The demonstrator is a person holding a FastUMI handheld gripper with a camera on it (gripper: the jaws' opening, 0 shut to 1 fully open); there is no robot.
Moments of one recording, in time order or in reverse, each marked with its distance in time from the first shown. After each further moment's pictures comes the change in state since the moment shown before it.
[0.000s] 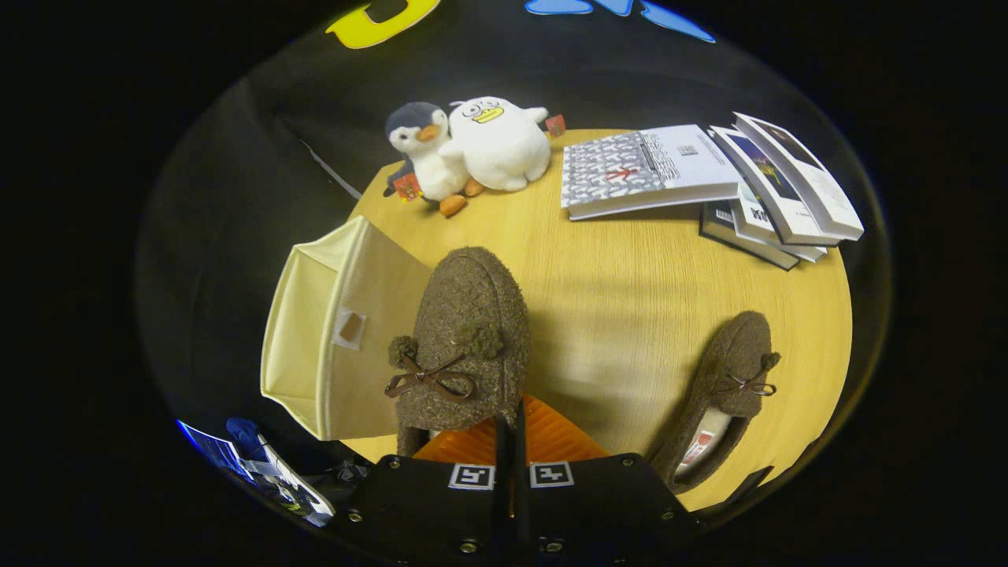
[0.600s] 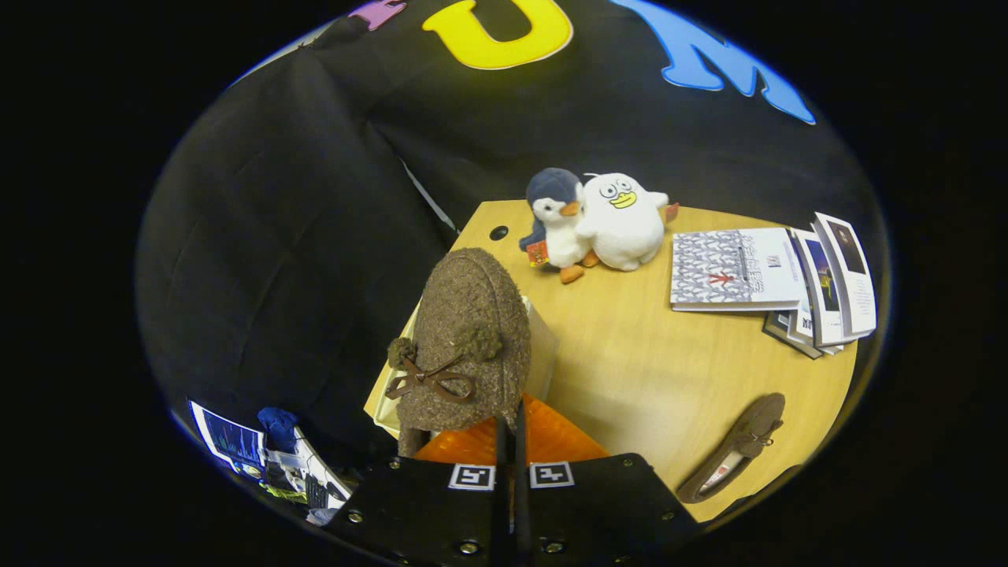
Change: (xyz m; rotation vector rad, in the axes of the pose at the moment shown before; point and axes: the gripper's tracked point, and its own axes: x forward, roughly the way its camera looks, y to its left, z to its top) arm -0.051 0.141 0.074 -0.178 -0.075 0.186
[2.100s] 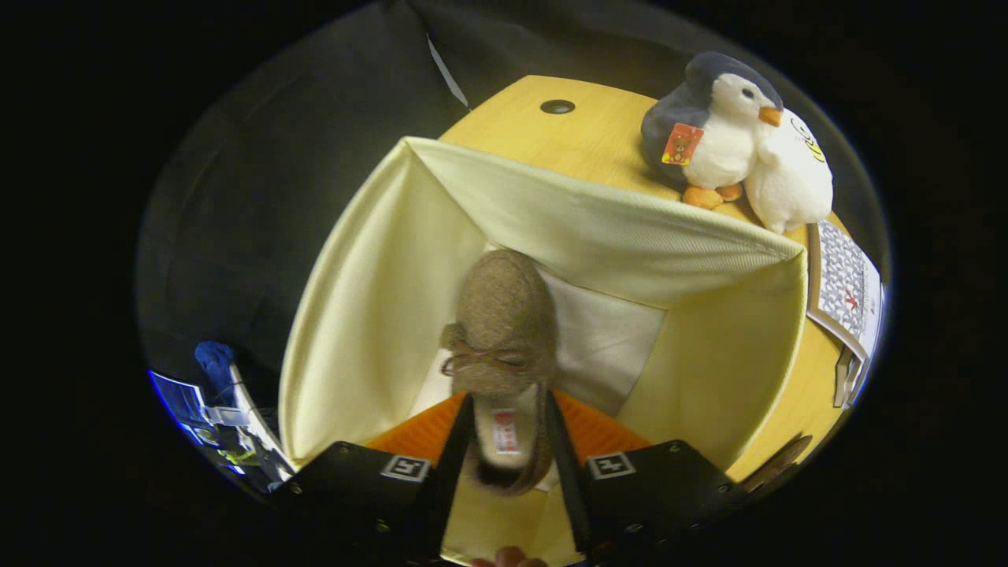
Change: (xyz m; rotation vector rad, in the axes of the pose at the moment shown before) arm 0.213 0.058 -0.076 -0.150 0.382 -0.047
